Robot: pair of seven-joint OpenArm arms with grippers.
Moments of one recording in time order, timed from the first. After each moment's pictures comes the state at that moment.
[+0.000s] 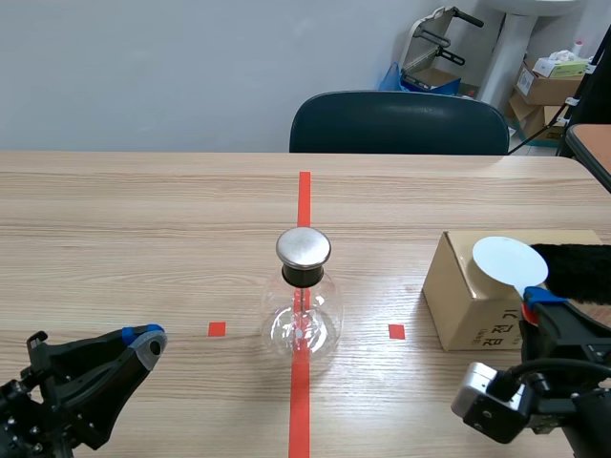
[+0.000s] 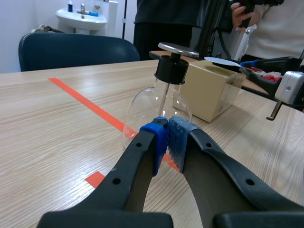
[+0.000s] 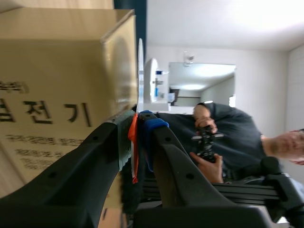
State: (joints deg) left arm 12.1 -36.6 33.4 61.2 -10.0 -30.9 -67.9; right arm -28.7 2.2 15.5 78.2 -81.0 -36.6 25.7
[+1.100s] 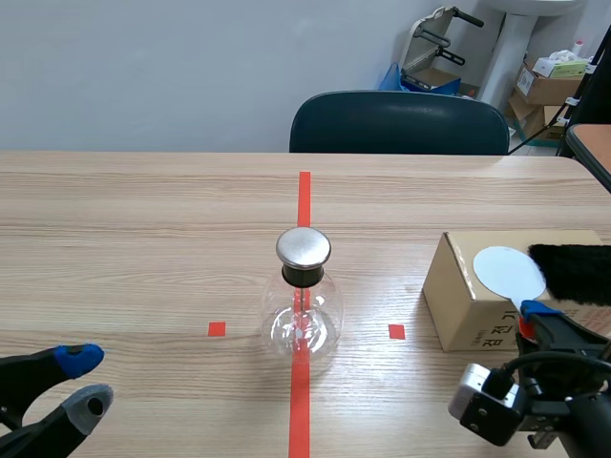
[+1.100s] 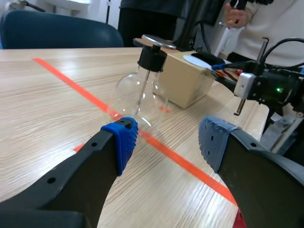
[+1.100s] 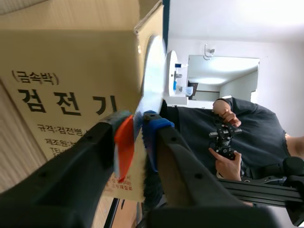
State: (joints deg) left arm 19.6 -46.7 33.4 66.2 -12.9 -36.5 -72.2; right arm -28.7 1.9 15.3 78.2 -81.7 -31.2 23.0
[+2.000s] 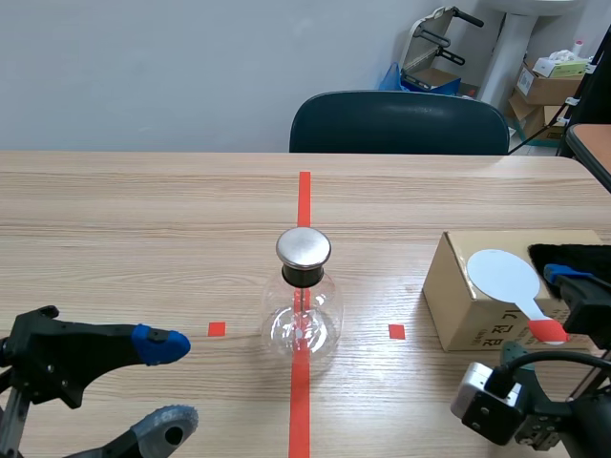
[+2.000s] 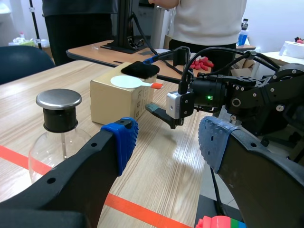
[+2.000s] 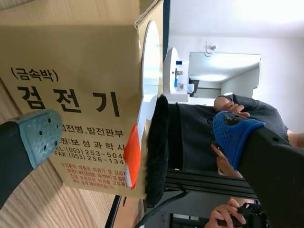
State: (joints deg) left arm 28.0 -51.4 27.3 97.1 -9.4 -34.5 -51.7; right arm -28.7 1.9 15.3 78.2 -81.1 -31.2 23.0
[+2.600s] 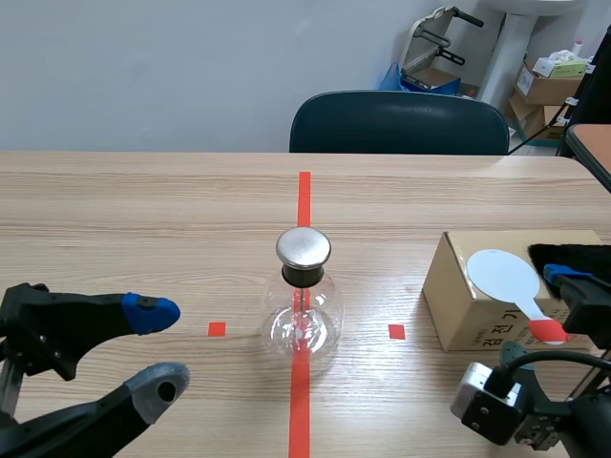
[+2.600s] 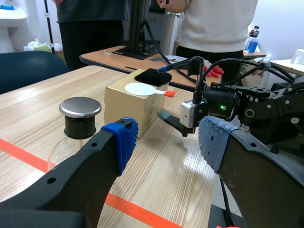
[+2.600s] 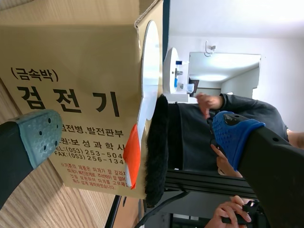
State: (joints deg) left arm 28.0 -51.4 24.4 98.6 -12.7 -35.4 -49.6; right arm -28.7 1.9 15.3 78.2 -81.1 -31.2 23.0
